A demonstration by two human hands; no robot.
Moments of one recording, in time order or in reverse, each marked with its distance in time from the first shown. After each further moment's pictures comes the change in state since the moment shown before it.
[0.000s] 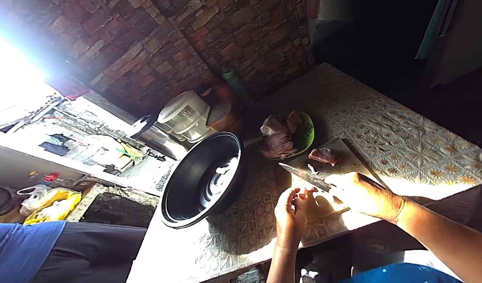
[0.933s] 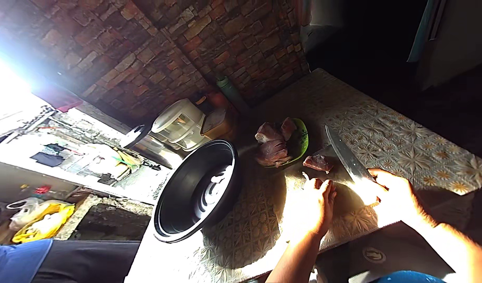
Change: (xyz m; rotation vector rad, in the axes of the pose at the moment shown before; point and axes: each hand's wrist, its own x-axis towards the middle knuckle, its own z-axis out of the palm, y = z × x) left_hand 0.044 0.054 0.060 0.338 -0.394 0.264; right_hand -0.044 0.075 0.002 0.297 0.617 0.173
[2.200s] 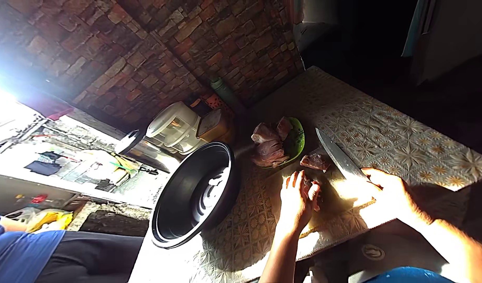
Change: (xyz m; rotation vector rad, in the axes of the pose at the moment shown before) left_hand -0.002 -0.036 -0.024 -0.031 -0.047 -0.167; right_hand -0.002 -0.003 -0.002 -0.093 -0.052 -0.064
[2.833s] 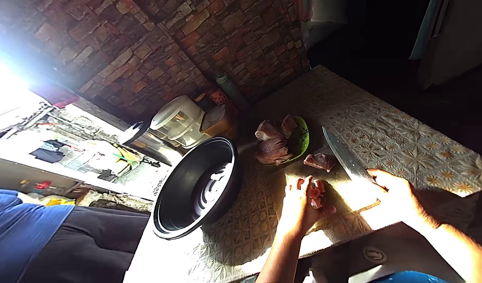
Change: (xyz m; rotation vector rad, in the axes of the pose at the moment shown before) left_hand -0.009 0.016 -0.019 0.069 -0.221 -0.110; right_hand 0.002 0.003 0.001 -0.016 -0.007 0.030
